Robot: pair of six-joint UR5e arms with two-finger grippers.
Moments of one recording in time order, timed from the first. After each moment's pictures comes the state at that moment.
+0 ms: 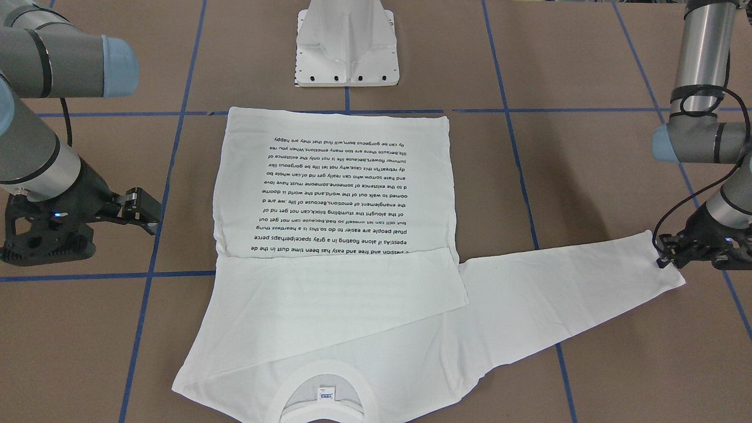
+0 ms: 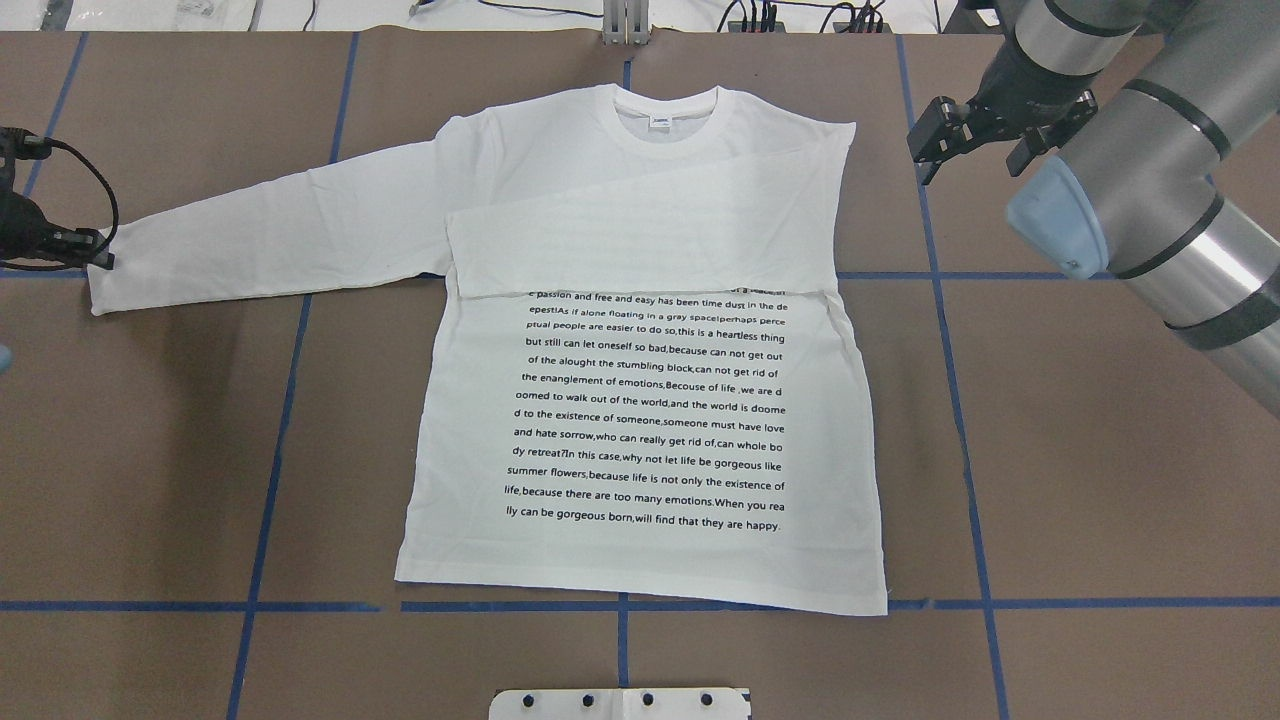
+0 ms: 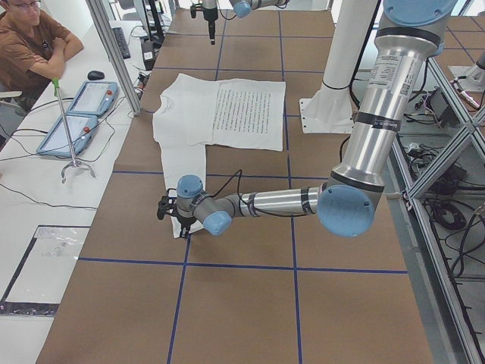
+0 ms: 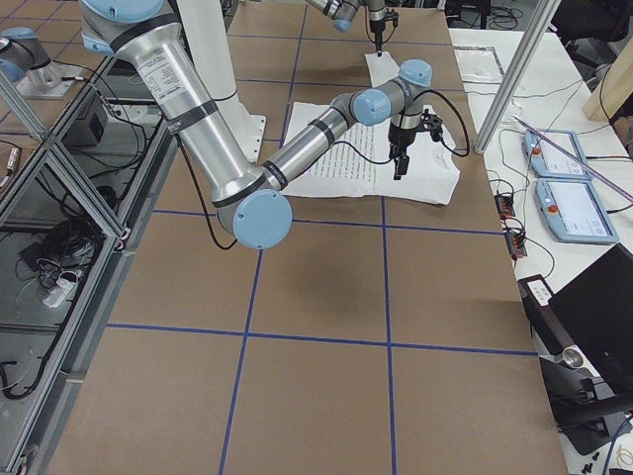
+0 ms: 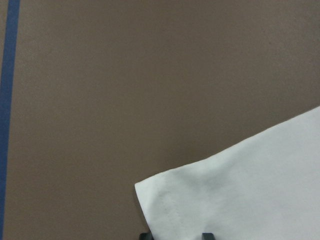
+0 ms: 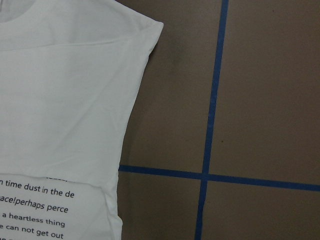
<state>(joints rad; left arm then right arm) -1.12 -1.81 -1.13 -2.39 -2.11 -0.66 1.04 -1.01 1.71 -1.80 2.19 0.59</state>
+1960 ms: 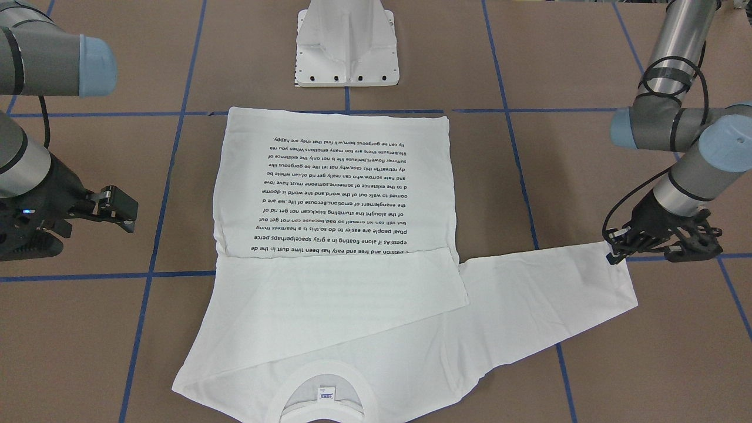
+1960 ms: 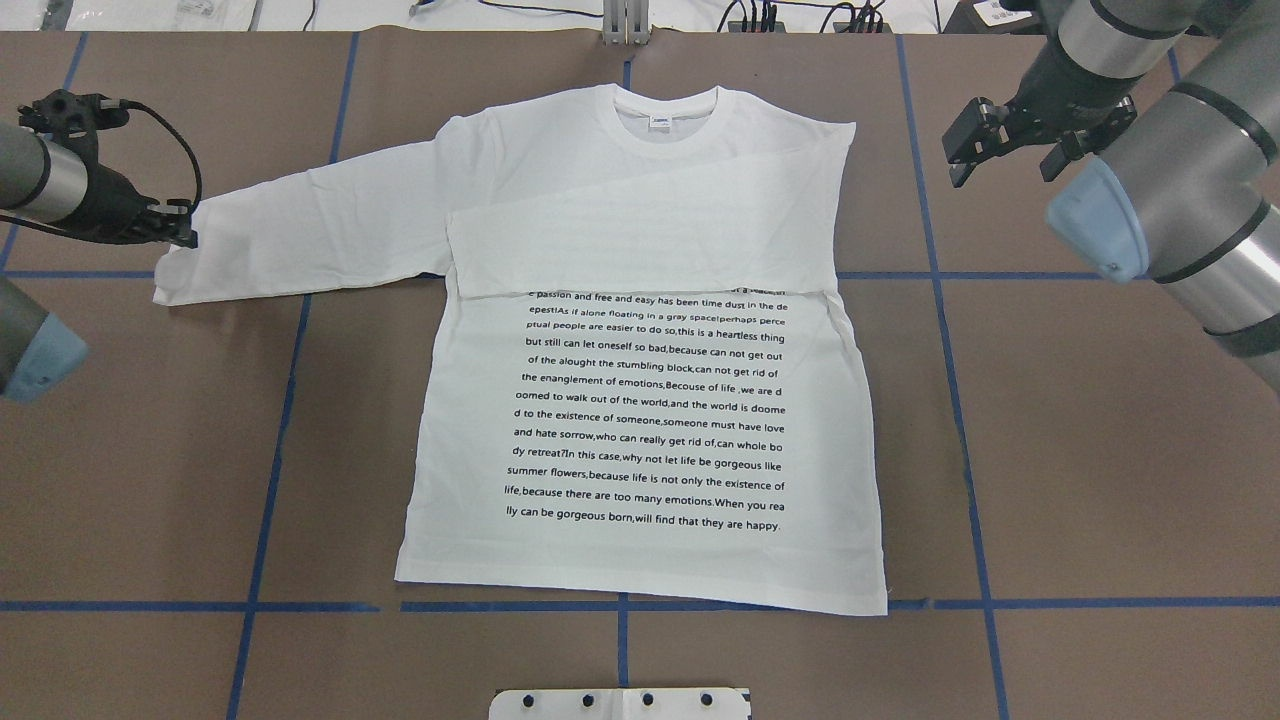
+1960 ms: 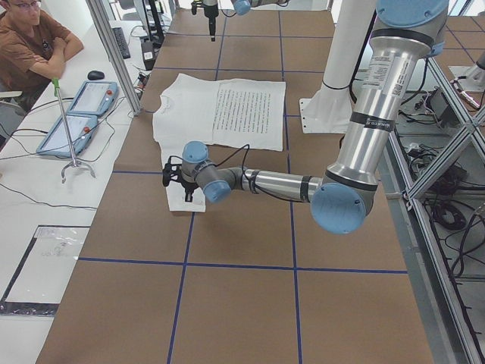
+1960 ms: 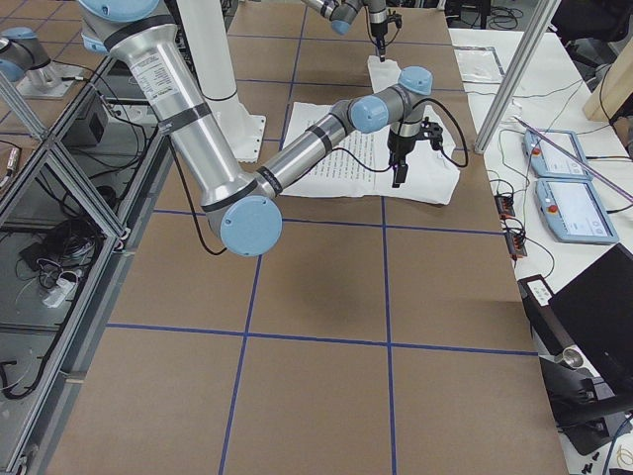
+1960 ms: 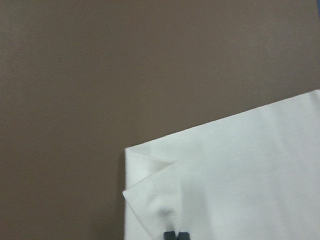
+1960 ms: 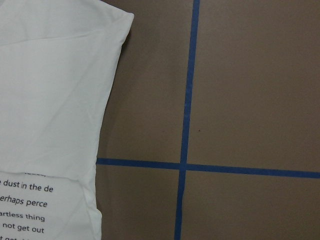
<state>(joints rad) -1.01 -1.87 -1.41 -2.22 -2.11 -1.00 1.08 -1.11 1.76 -1.79 2.23 0.59</state>
